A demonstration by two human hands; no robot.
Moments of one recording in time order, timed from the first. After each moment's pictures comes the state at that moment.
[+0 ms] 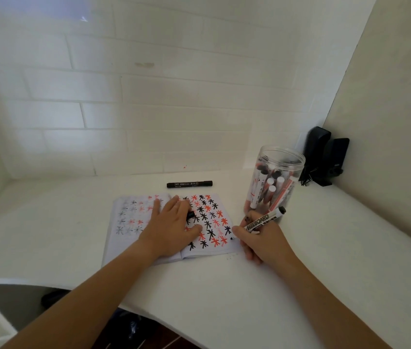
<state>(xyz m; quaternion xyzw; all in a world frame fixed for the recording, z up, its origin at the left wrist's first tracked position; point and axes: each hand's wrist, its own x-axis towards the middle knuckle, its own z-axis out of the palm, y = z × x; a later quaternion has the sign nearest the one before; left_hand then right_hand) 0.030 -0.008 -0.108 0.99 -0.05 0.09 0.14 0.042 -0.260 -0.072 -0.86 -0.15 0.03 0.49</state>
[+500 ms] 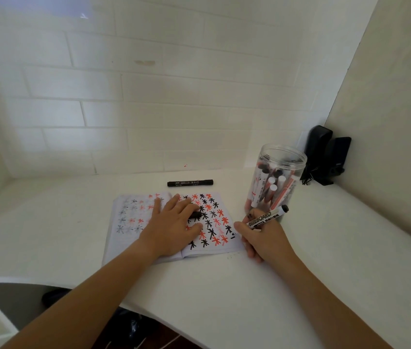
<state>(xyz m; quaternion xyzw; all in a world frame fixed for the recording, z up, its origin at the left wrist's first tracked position) 0.030 -0.009 -0.106 0.99 -0.05 0.08 0.11 0.042 -0.257 -0.071 -0.86 -0.12 0.02 0.50</state>
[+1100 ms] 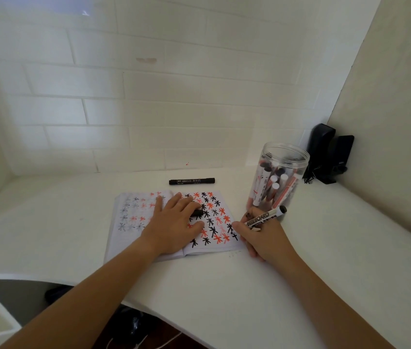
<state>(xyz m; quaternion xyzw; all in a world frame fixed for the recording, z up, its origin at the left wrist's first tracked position) 0.030 -0.009 -0.107 0.99 -0.05 0.08 0.11 0.042 -0.256 -0.071 -0.87 -0.15 0.02 0.48</state>
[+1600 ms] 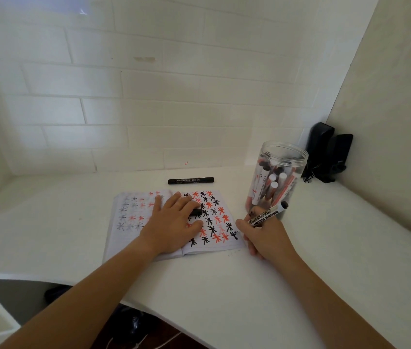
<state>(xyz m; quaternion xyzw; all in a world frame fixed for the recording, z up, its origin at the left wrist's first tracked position) 0.030 -0.009 -0.106 0.99 -0.05 0.08 0.11 0.042 -0.256 -0.071 -0.86 -0.11 0.00 0.49</state>
